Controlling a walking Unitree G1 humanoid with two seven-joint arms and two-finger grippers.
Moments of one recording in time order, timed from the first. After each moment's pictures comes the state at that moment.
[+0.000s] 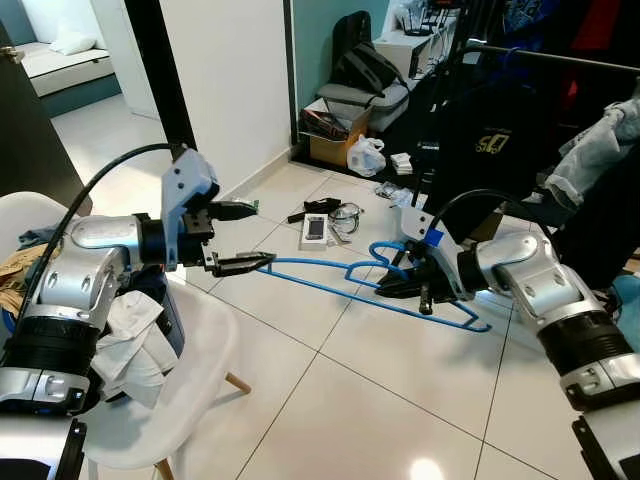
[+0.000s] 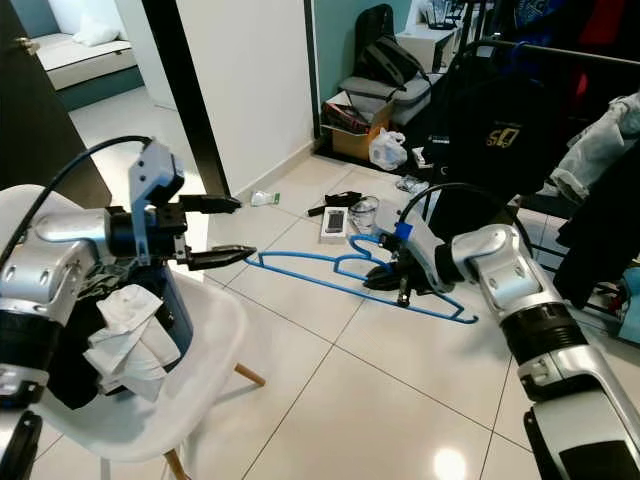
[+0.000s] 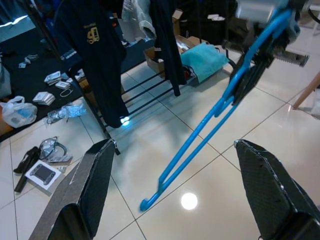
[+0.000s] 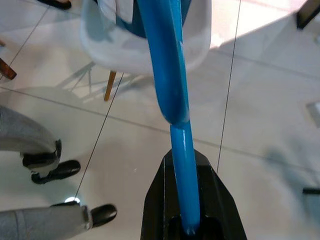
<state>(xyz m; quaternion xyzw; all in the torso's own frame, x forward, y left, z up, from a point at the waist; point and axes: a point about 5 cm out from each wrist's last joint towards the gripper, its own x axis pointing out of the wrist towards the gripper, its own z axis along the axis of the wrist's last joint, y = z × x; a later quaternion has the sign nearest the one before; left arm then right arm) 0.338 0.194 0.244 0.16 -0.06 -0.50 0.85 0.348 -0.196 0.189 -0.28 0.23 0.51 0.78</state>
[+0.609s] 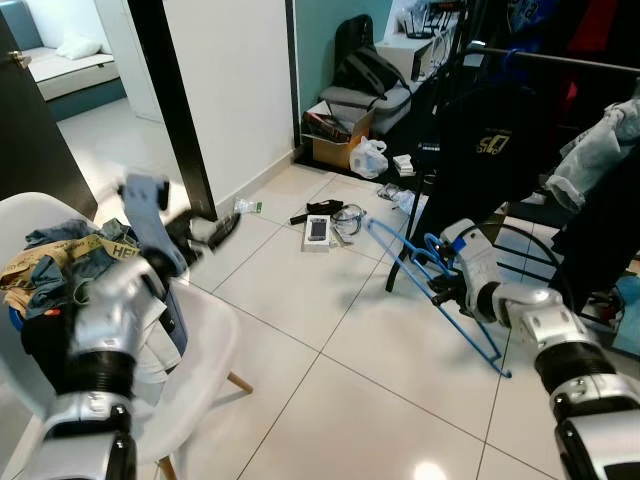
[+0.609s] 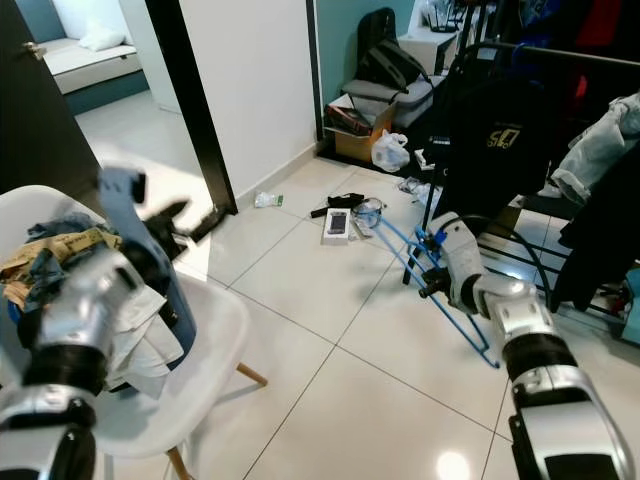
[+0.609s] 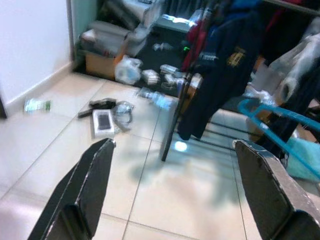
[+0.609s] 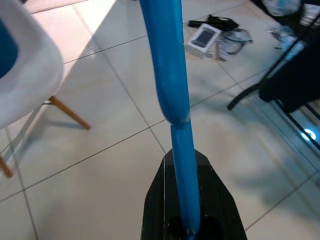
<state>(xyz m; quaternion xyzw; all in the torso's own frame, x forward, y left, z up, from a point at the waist) 0.355 0.210 0.153 -0.11 -0.03 -0.15 0.98 0.362 -0.243 0.126 -0.14 0.22 0.16 0.95</state>
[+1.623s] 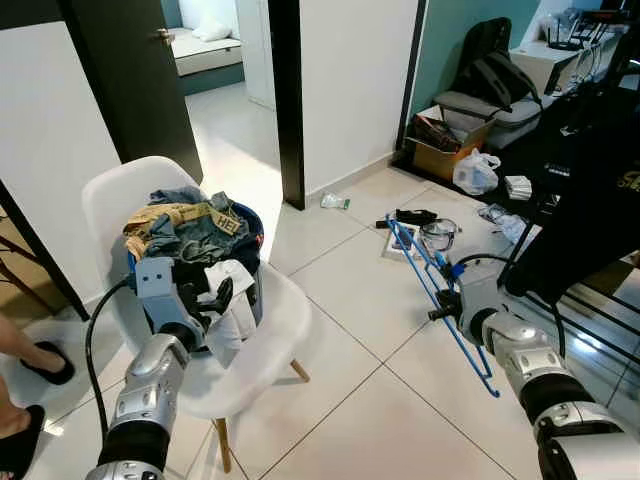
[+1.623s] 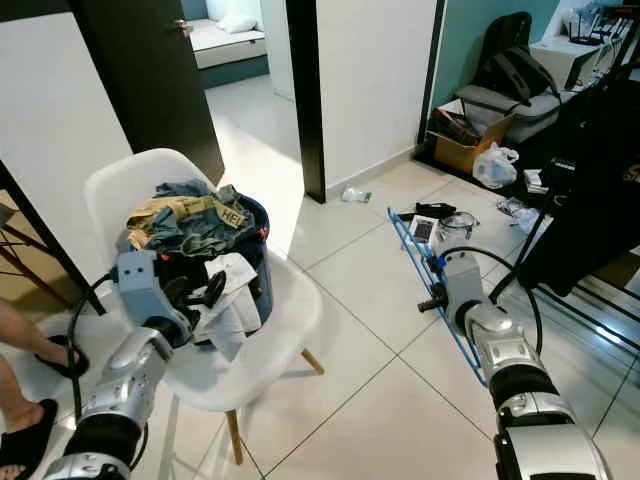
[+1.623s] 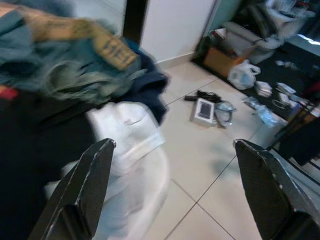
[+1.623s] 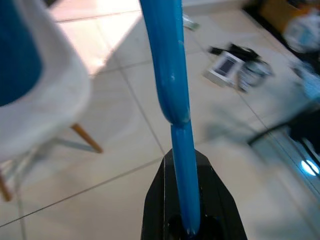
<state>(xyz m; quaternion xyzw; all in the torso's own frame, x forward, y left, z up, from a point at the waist) 0.324 0.184 0.087 -0.12 0.01 -0.05 0.99 0.344 -0.245 0.080 -0.13 0.20 0.05 0.97</state>
